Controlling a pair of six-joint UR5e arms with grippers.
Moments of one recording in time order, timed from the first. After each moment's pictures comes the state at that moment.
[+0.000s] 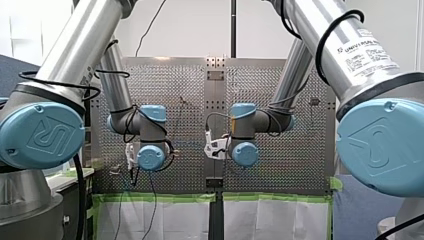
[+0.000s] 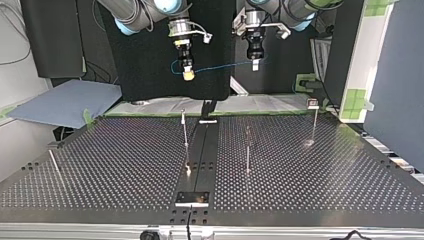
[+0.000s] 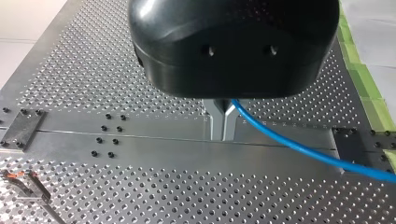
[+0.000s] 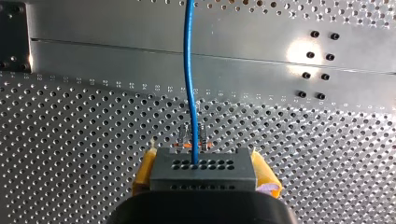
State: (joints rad) left arm -0.55 -1.99 -2.39 -1.89 -2.15 -1.63; right arm 2.37 -1.00 2.02 -1.04 1.83 1.47
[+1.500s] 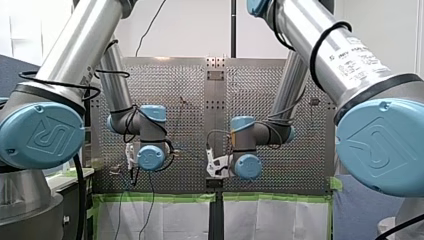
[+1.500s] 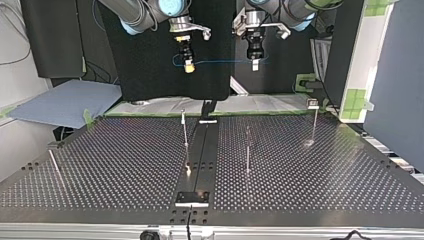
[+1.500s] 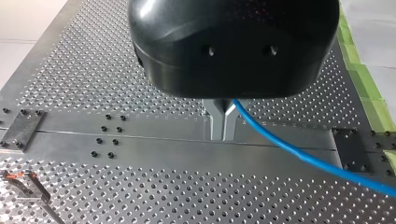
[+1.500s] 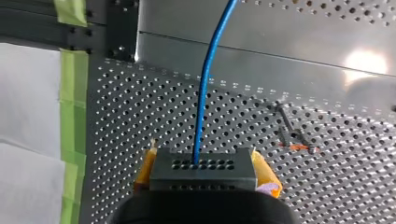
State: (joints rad) left arm -0.55 -1.99 -2.39 -1.89 -2.15 -1.63; right arm 2.37 -0.90 2.02 -0.95 1.84 1.47
